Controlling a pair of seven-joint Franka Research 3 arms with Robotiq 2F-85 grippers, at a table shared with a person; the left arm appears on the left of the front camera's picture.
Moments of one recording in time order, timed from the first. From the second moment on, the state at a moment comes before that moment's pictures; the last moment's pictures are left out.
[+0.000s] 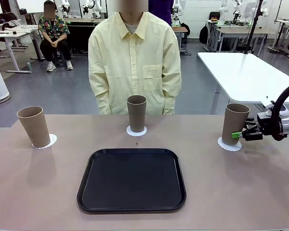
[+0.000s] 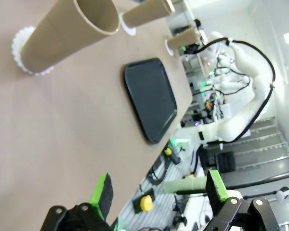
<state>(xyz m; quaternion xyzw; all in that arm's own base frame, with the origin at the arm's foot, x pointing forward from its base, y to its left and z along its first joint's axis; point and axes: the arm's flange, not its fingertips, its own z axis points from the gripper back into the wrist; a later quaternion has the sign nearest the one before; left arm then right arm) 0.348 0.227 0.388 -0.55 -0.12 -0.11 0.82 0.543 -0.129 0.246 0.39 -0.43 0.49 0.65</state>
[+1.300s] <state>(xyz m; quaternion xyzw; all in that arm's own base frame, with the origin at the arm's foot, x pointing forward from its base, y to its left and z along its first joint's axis) 0.348 0.227 0.388 -0.55 -0.12 -0.11 0.82 0.542 -0.134 0.237 0.38 -0.40 0.50 0.67</state>
